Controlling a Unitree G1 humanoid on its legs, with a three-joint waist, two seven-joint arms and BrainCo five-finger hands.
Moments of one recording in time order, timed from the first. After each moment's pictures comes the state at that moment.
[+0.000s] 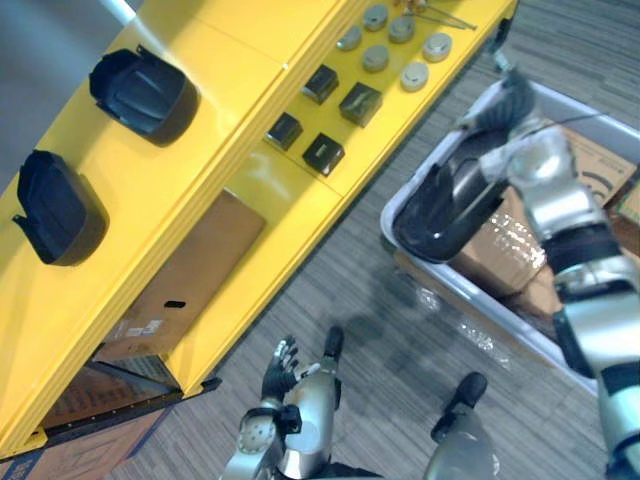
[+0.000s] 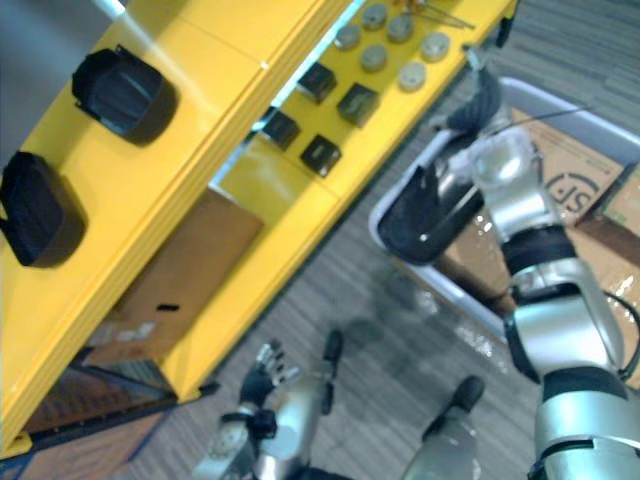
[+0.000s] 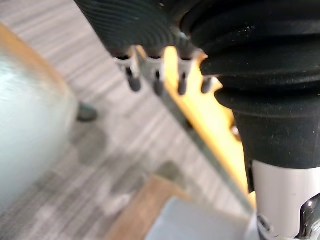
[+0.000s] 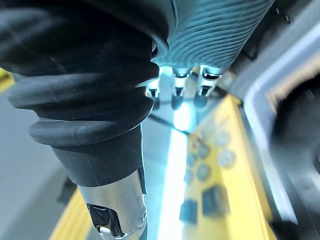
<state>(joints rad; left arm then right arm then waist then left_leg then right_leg) 0.09 0.08 -0.39 0.58 -0.42 -0.33 0.15 -1.10 -0.58 0.40 0.79 0.07 0.04 -0.13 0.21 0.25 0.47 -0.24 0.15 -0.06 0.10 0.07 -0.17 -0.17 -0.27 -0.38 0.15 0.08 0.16</state>
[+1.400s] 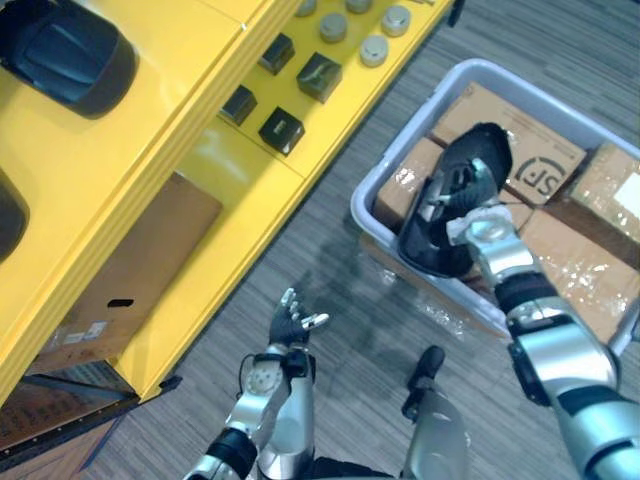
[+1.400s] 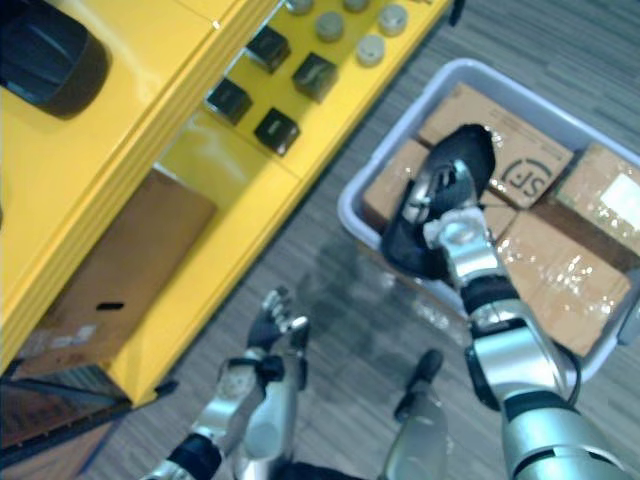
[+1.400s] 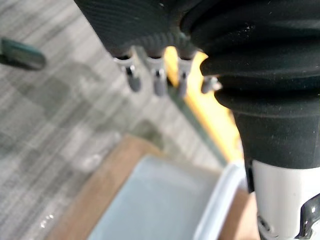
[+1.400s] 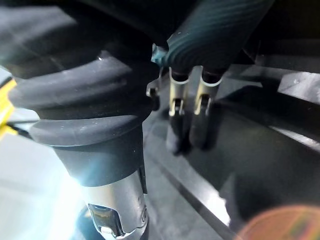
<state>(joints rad) -0.14 0.11 -0.38 0.55 -0.42 -0.30 0.15 -0.94 -0.52 0.24 0.93 0.10 0.16 -0.23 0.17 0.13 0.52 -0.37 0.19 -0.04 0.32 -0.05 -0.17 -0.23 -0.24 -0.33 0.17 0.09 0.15</state>
